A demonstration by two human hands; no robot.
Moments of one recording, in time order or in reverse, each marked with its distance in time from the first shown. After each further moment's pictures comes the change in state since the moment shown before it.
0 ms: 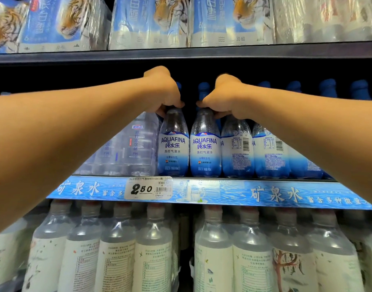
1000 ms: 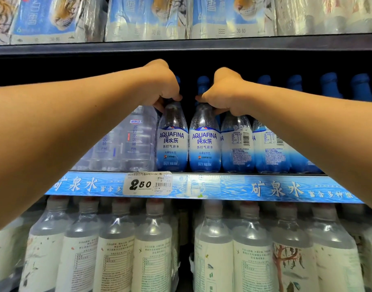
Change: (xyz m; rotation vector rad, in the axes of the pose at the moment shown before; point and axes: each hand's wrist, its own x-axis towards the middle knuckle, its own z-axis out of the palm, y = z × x) left_hand 0.000 -0.002 0.000 -0.036 -0.045 0.016; right_hand -0.004 0.000 0.006 -0.027 0.034 -0.009
